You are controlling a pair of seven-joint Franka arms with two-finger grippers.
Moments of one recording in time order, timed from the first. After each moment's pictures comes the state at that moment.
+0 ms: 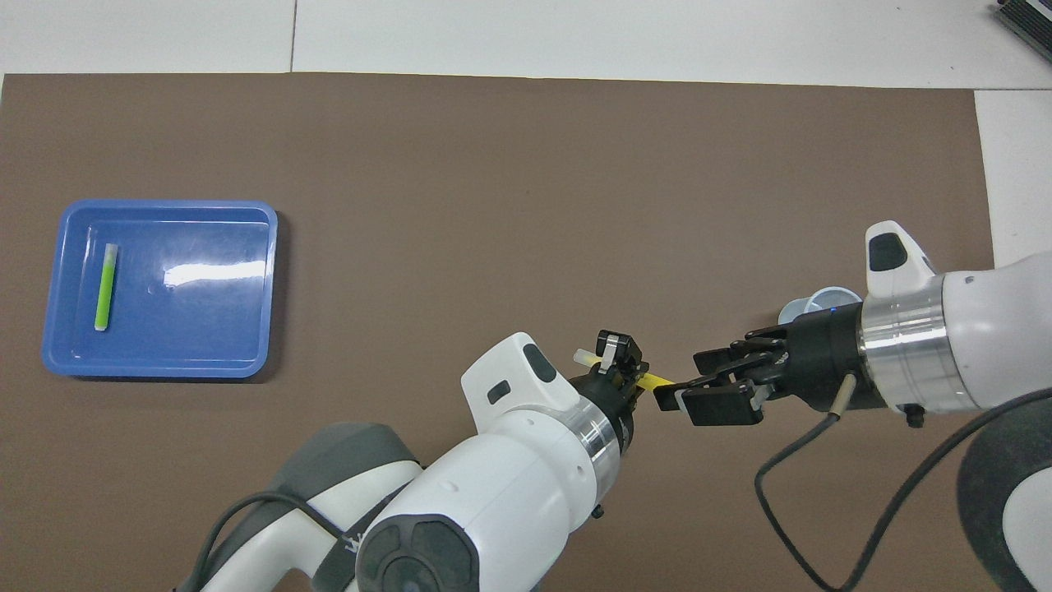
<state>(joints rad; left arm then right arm) -0.78 -0.04 -0.13 -1.97 -0.20 2.52 -2.07 -0.09 -0.24 0.26 -1.97 0.74 1.69 -0.42</state>
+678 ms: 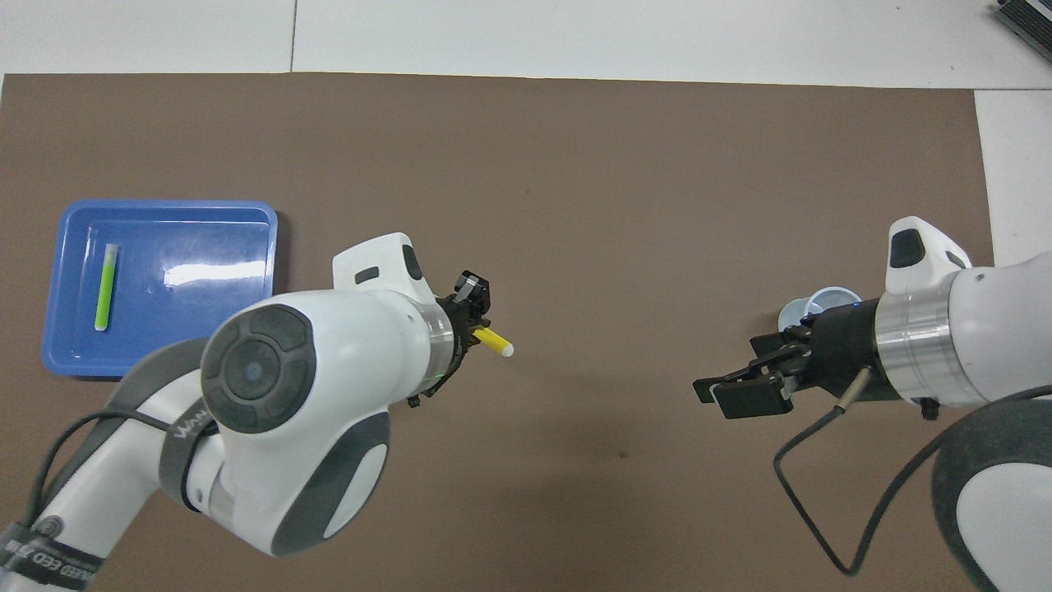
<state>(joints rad) -0.49 -0.05 -0.11 -2.00 -0.20 2.21 -1.48 -0.11 -0.24 0.25 -1.97 0.51 1.71 -0.42</state>
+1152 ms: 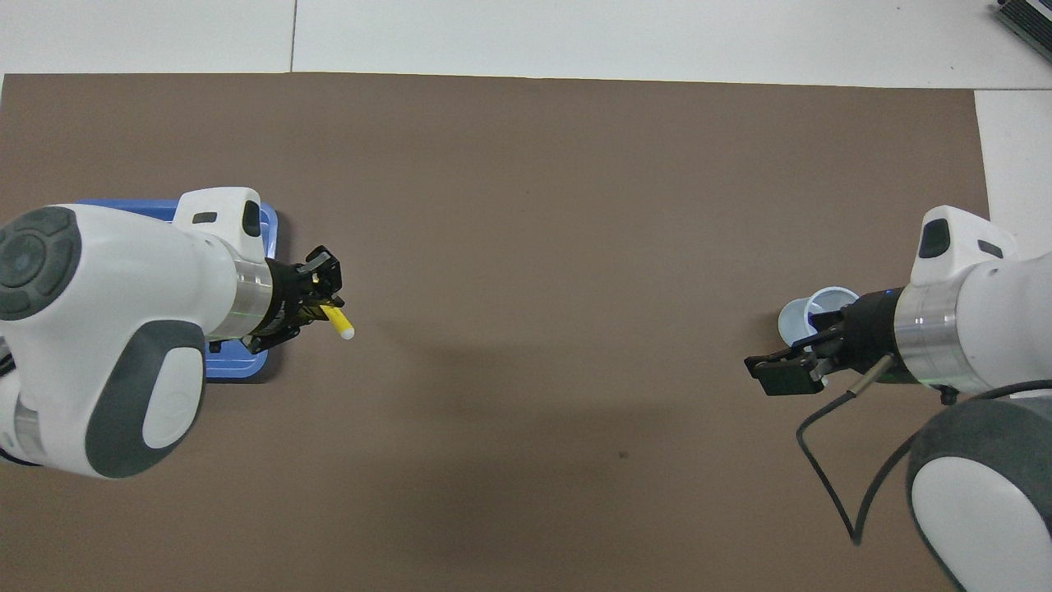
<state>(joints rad) -0.19 -0.08 -0.11 -2.04 -0.20 2.05 -0.90 -0.13 -0.24 0.25 -1.99 0.28 1.79 -0.42</state>
